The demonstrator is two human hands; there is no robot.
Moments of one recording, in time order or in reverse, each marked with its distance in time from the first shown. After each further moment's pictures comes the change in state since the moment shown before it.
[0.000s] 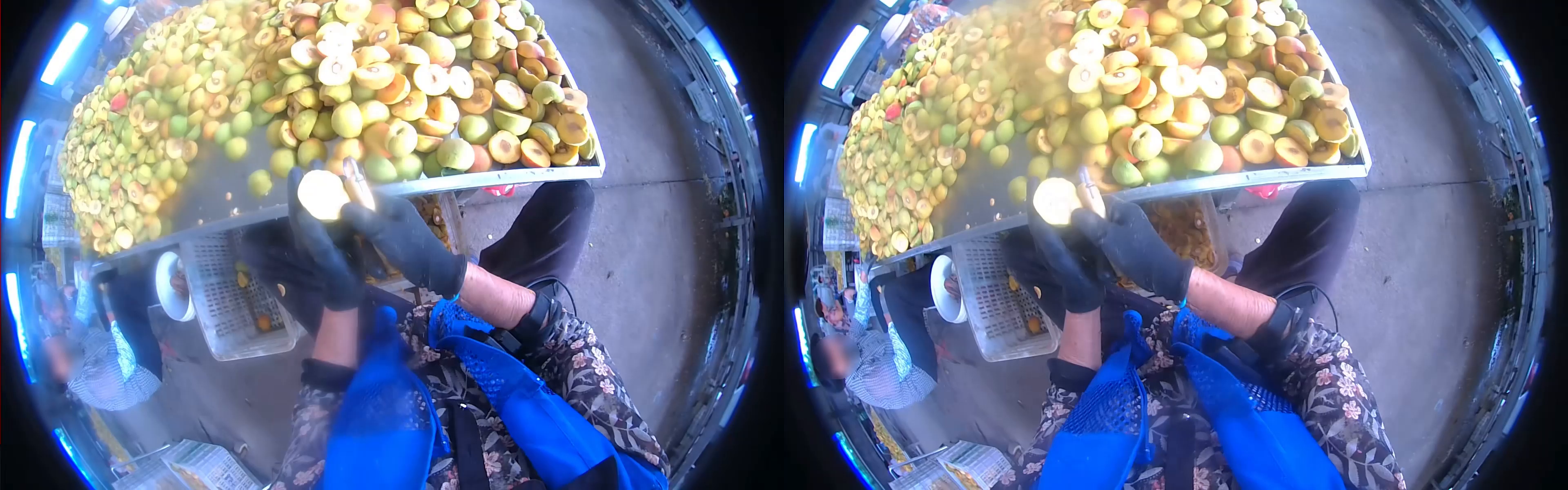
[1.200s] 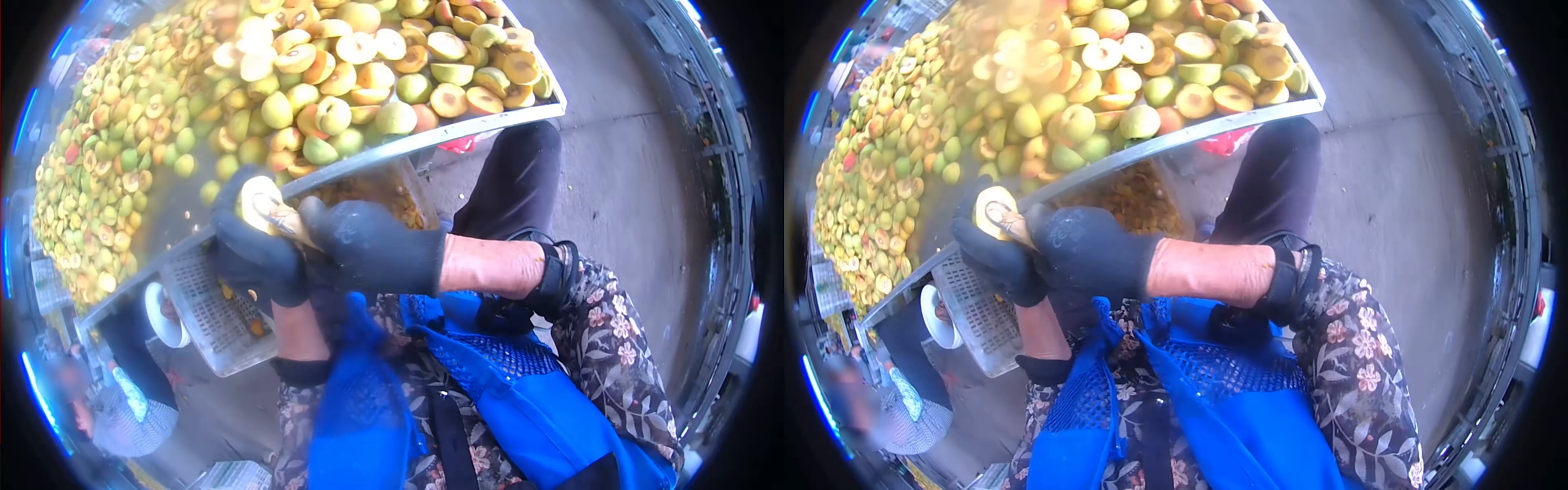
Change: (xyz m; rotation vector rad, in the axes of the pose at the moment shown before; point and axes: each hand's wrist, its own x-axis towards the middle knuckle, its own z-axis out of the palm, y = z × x) left_hand 0.013 0.024 0.019 0.933 0.103 0.660; right_hand -0.030 0.012 -0.015 -0.674 -0.092 -0.611
